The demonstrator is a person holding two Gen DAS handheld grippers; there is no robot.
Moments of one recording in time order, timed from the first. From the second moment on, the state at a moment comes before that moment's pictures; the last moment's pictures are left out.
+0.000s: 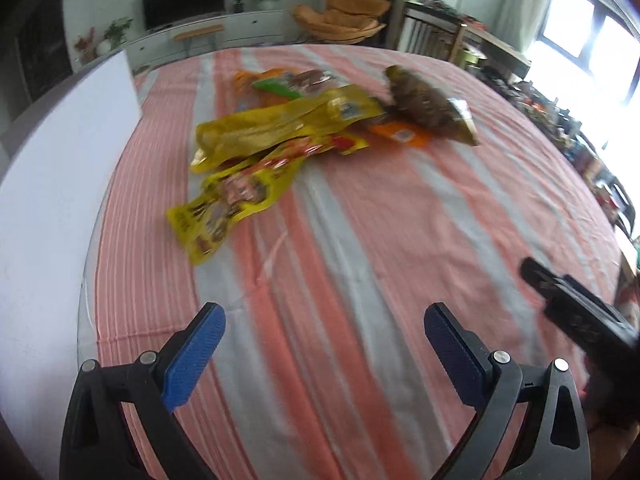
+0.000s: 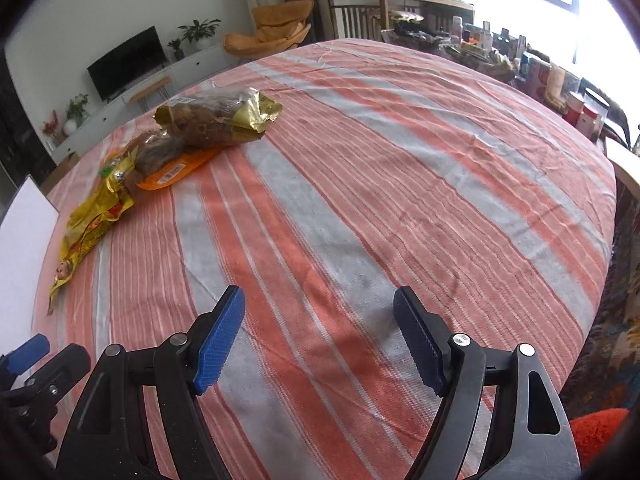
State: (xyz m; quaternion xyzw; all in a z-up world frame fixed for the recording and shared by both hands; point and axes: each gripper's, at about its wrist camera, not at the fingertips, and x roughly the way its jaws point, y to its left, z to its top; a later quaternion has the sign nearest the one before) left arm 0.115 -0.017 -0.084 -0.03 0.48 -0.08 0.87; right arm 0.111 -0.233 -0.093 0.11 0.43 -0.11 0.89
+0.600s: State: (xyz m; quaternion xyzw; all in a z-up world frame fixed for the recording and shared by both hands) left arm 0.116 -0.022 -0.099 0.02 0.46 -0.06 0.88; right arm 0.116 -0.218 -0.099 0.06 0.44 -0.13 0.88
